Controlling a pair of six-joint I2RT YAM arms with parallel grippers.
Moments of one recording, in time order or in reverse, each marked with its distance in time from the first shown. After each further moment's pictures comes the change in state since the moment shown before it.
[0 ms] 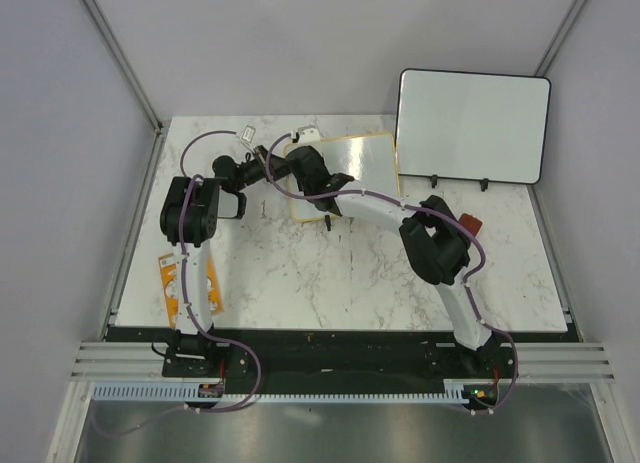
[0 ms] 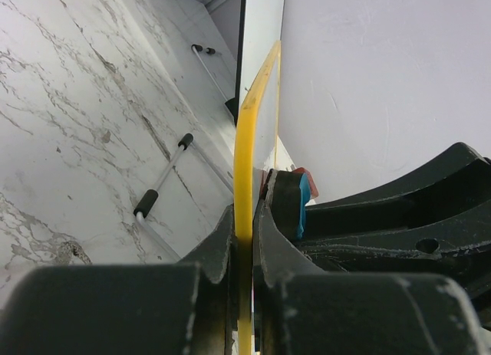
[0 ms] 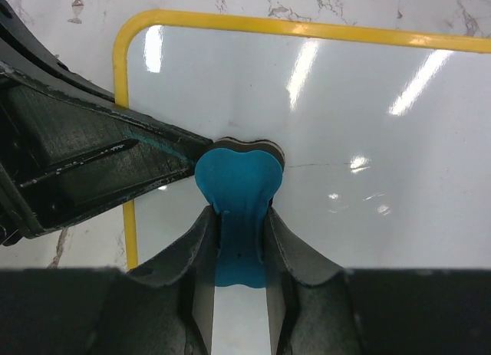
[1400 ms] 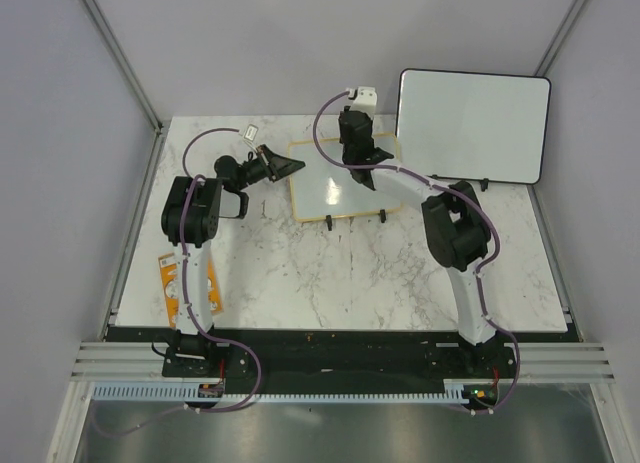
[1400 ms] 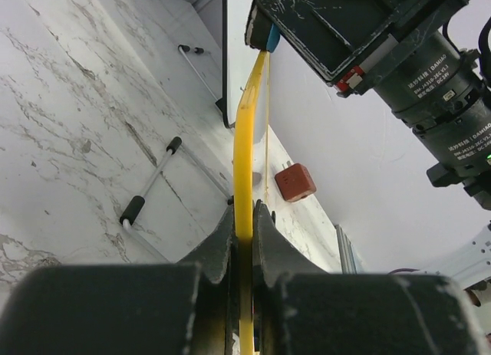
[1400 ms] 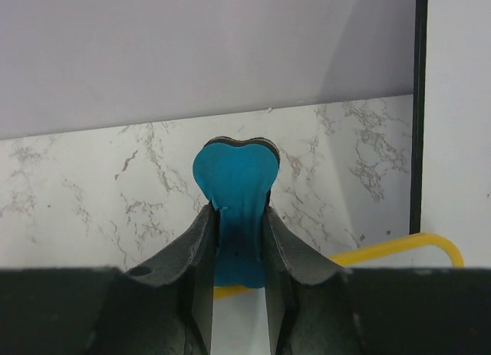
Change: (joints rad) left arm -0.014 -0.006 0.002 0.039 0.009 0.006; right arm -0.249 -0.007 0.013 0.311 0.095 -0.076
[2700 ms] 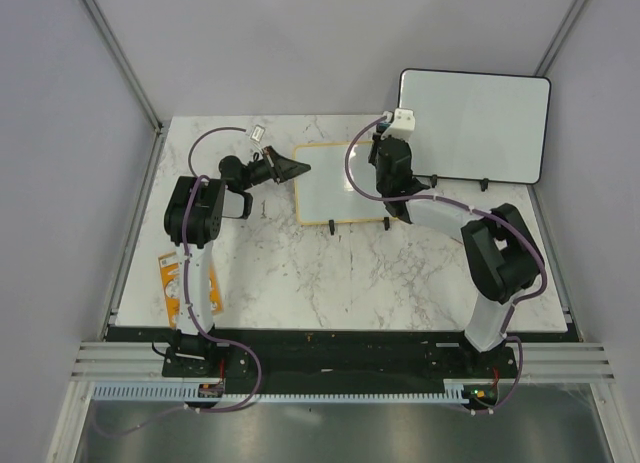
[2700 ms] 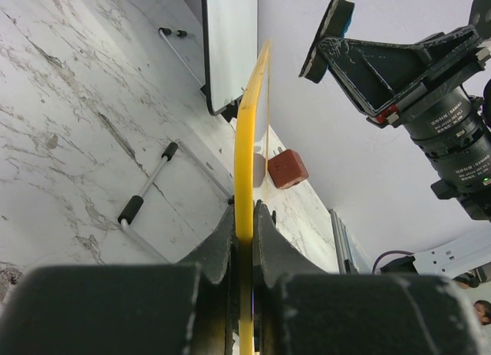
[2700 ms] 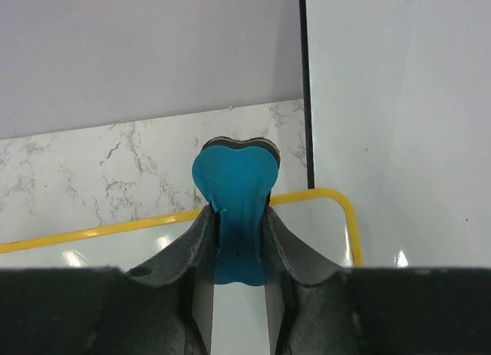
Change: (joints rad) left arm -0.028 -0.003 0.000 0.006 0.030 0.004; right arm -0.051 -0.391 -0.612 0.370 -0.057 -0.024
